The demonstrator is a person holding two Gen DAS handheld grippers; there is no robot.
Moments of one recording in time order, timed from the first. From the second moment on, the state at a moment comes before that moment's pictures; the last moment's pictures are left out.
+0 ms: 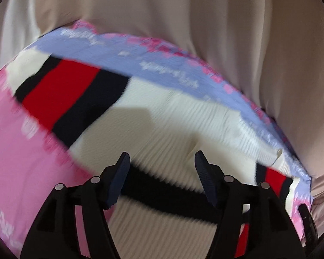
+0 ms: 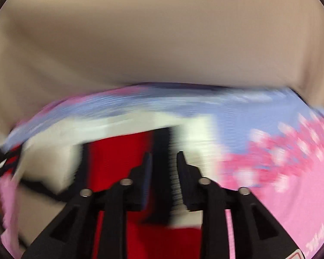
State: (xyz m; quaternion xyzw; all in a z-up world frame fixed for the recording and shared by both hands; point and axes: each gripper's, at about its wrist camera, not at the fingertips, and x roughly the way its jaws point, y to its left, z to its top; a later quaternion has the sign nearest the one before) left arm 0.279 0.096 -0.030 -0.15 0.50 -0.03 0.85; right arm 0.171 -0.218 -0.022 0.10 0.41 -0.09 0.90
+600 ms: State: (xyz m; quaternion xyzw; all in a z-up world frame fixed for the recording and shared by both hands) left arm 0.229 0.177 -0.022 -0.26 0.51 -0.05 0.82; right arm 0.295 -0.085 -0.068 0.15 0.47 0.10 0.86
